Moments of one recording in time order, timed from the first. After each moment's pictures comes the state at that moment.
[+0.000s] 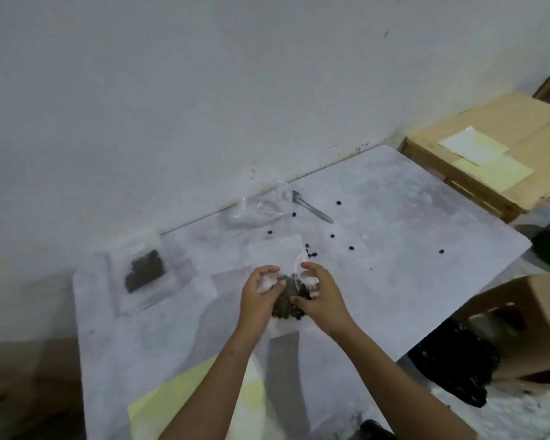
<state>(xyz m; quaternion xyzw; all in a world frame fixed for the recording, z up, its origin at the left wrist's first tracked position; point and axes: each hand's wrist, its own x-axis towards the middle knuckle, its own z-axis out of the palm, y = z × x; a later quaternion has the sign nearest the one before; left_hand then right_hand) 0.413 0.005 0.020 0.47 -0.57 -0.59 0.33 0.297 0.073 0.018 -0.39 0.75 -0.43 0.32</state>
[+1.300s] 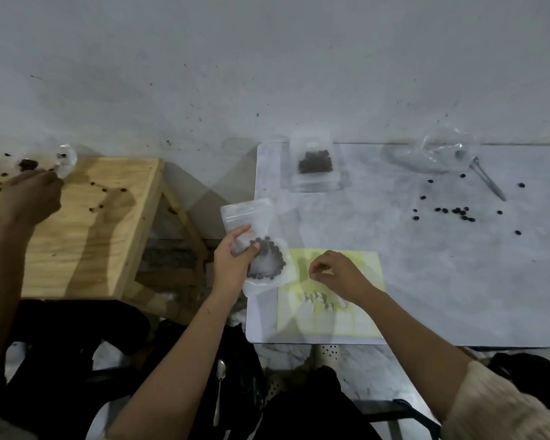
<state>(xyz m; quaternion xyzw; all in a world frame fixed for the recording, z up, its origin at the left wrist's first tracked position) 0.721 0.089 0.001 0.60 -0.33 -0.51 0.52 0.501 0.083 -0.026 -0.69 0.58 -0.15 0.41</state>
